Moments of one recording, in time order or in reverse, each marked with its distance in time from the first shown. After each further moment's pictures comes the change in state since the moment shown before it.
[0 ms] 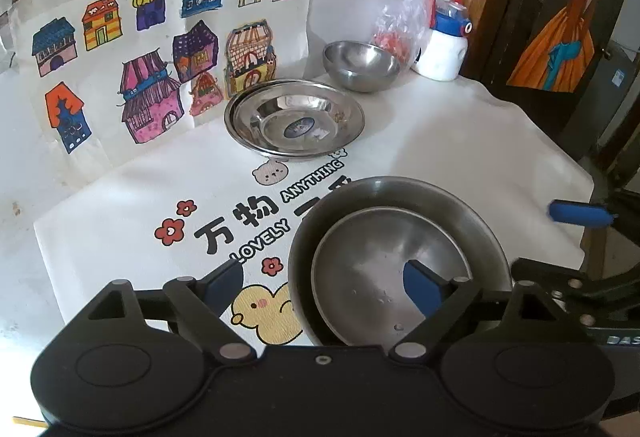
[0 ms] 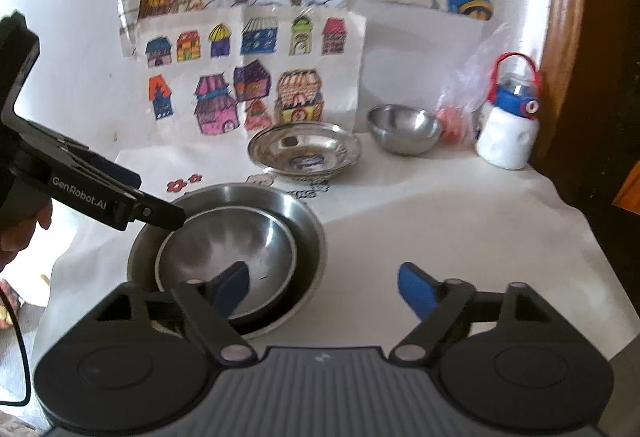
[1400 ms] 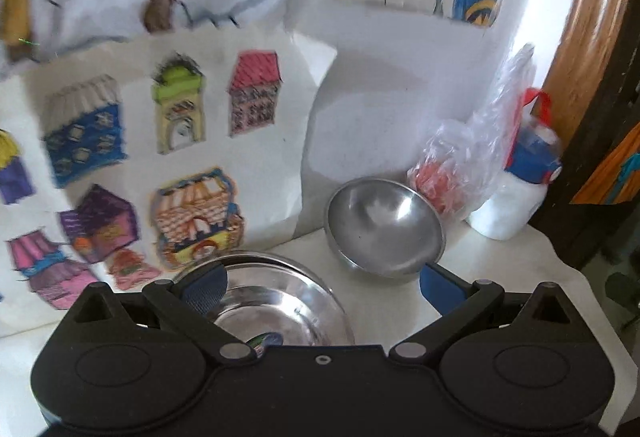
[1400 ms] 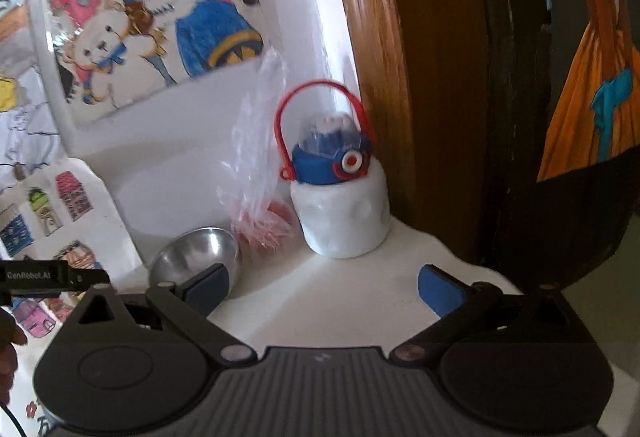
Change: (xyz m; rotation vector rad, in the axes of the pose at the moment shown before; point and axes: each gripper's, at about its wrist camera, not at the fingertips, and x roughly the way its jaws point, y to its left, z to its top) left arm 0.147 -0.036 0.191 -0.168 -0.124 0.120; right arm 0.117 -0.222 0.089 0.422 -0.143 -0.227
